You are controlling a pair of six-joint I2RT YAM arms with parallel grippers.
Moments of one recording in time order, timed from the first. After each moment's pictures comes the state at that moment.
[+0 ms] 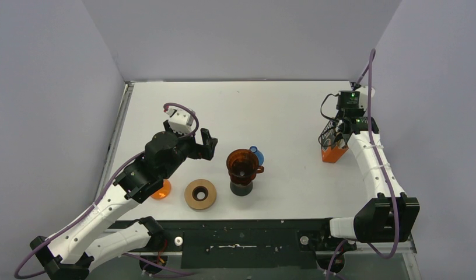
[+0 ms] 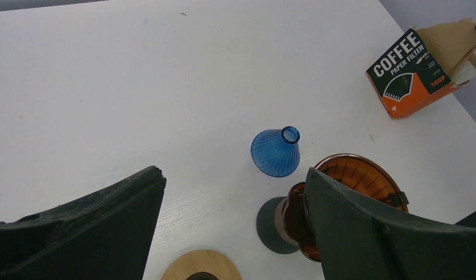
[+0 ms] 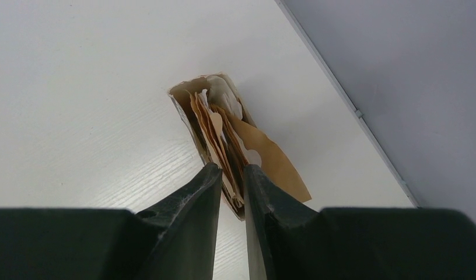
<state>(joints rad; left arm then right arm) -0.77 0.87 0.96 -0.35 -0.31 -0.31 0.01 1.32 1.23 -0.64 0.49 0.34</state>
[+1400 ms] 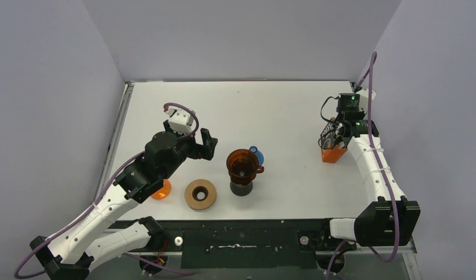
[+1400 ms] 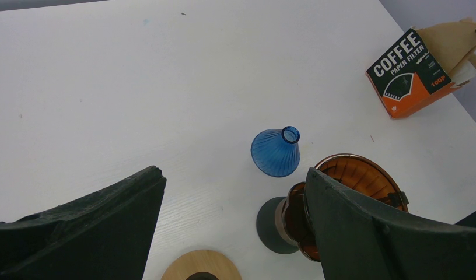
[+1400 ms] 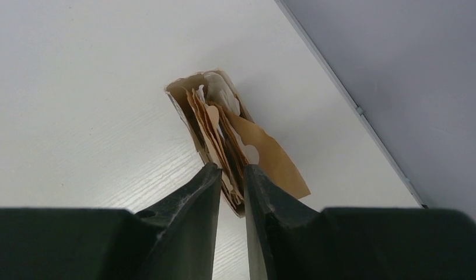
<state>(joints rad) -0.77 0.87 0.96 -0.35 -0.31 -0.31 0.01 1.29 1.19 -0.62 0.49 0.35</state>
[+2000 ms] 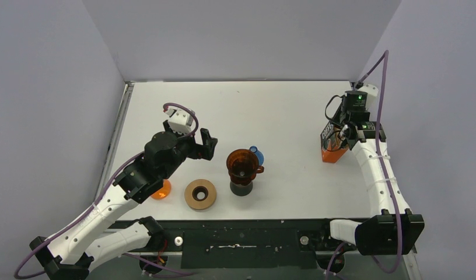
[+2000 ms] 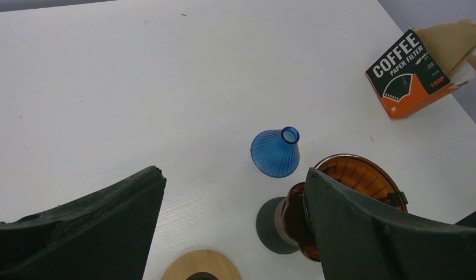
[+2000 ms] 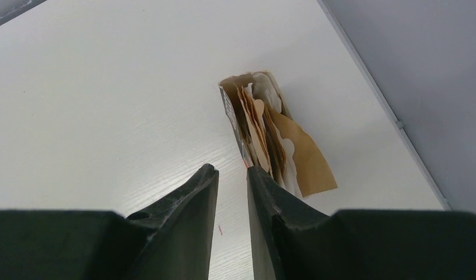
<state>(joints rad) -0.77 0.87 0.96 -0.35 -0.31 -0.31 0.01 1.22 1.24 -0.65 0.34 0.35</state>
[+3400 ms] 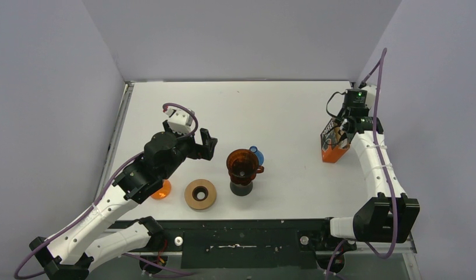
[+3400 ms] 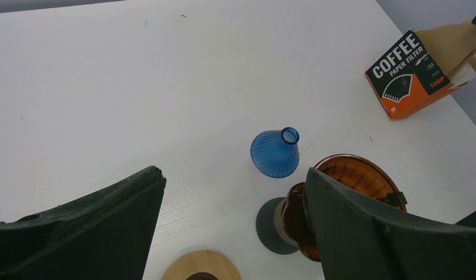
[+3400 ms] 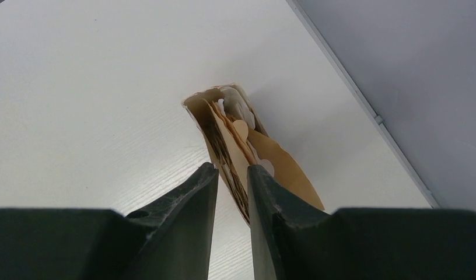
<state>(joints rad) -0.77 0.87 0.96 -0.35 -0.31 -0.31 -0.05 1.32 1.23 -0.60 0.39 0.35</state>
